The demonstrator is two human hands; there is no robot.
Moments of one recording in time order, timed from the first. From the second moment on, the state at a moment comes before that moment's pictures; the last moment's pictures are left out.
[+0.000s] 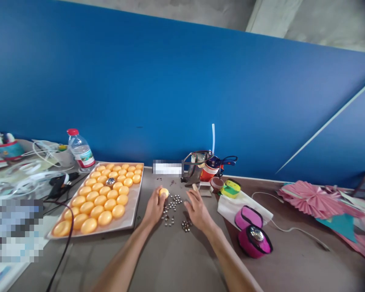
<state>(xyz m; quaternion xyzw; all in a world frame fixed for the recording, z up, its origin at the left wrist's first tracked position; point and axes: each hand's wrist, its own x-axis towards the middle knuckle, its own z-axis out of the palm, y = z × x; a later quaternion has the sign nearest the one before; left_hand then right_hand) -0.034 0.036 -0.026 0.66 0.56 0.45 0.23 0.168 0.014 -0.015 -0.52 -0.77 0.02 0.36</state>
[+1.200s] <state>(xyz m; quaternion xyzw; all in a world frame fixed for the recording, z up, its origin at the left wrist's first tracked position) -0.019 0.026 -0.015 0.60 0.48 0.51 0.39 0.123 0.022 -0.049 -0.55 -0.78 0.04 0.29</state>
